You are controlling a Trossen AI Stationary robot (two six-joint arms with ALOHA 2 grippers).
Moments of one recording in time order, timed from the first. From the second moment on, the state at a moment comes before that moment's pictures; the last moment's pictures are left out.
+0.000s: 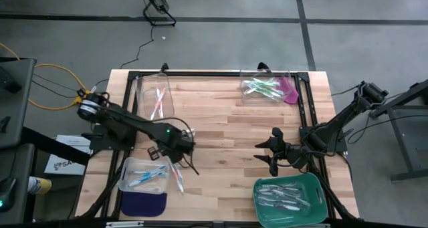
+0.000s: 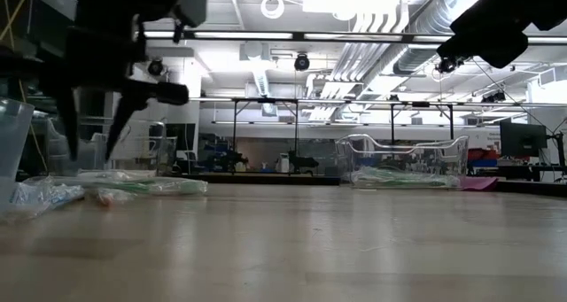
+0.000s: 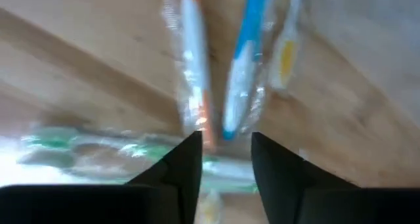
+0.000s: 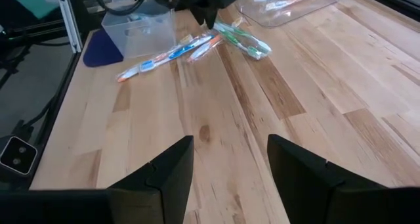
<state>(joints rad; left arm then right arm) -0.25 1.59 1.04 -1.01 -0.06 0.76 0.66 1.07 0.56 -0.08 0.68 0.61</state>
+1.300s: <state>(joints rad) -0.26 1.53 0.89 -0.74 -0.04 0.73 0.66 1.07 0.56 -0.08 0.68 0.62</state>
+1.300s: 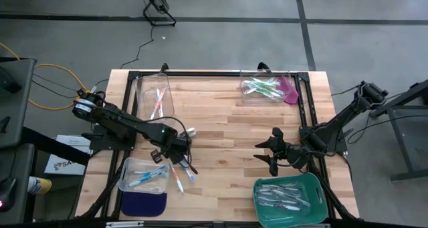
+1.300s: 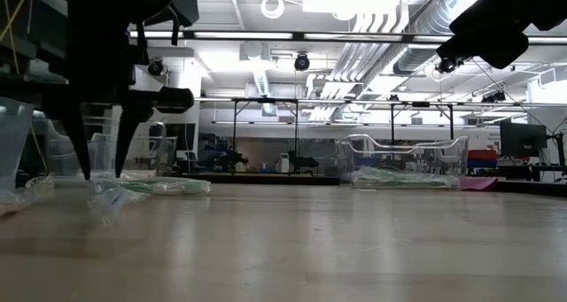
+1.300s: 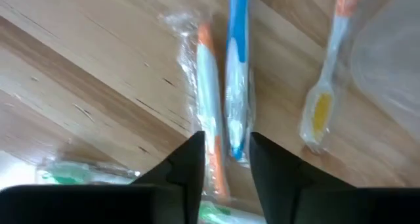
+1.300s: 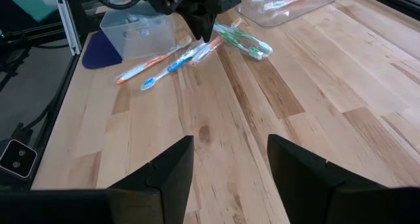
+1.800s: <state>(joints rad) -0.26 1.53 0.89 -0.69 0.04 0.72 0.66 1.07 0.56 -0.08 0.68 0.62</state>
